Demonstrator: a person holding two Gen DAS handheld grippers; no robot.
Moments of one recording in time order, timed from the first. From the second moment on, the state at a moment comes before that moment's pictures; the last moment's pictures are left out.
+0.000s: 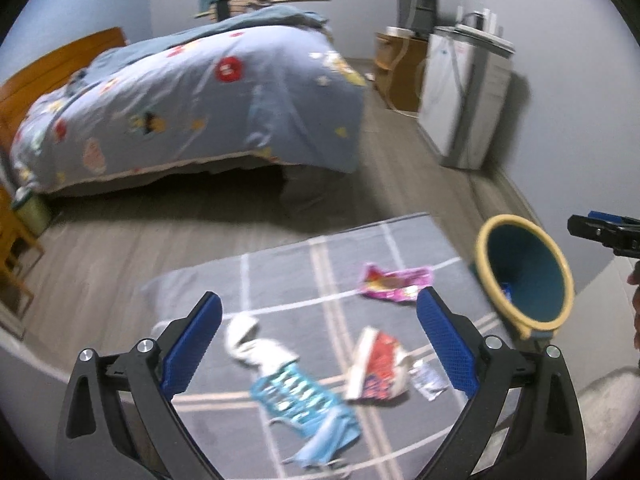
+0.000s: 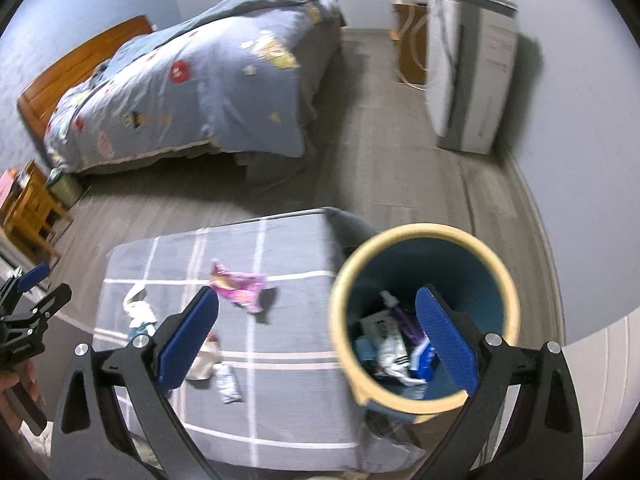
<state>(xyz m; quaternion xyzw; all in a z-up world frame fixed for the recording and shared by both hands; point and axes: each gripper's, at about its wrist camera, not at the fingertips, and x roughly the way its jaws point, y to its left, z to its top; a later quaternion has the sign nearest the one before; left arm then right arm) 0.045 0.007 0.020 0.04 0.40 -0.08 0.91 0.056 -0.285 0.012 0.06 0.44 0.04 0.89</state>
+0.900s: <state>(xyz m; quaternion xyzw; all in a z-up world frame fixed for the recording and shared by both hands) -0.001 0.038 -0.094 0.04 0.49 -0.08 0.87 0.072 -0.146 -0.097 0.01 0.54 0.01 0.84</state>
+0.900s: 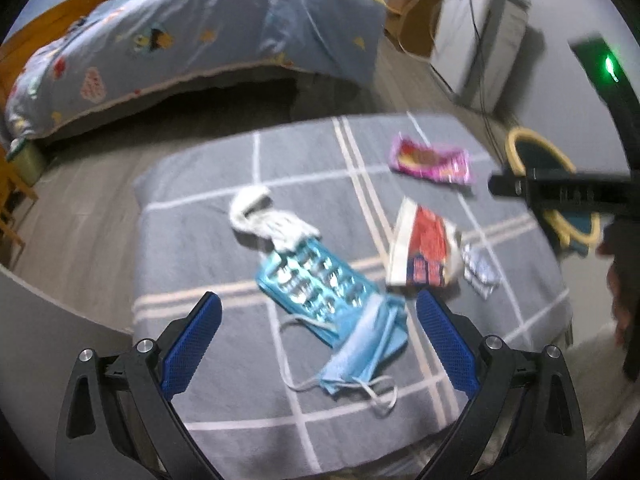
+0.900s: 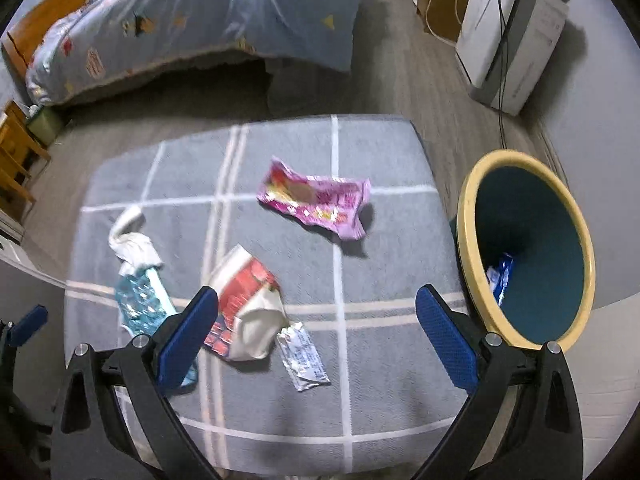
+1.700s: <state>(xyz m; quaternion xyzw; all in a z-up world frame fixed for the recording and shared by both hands) 0.000 0.014 -0.148 0.10 0.57 -0.13 0.81 0.082 -0.130 -0.153 0.05 0.60 0.05 0.80</state>
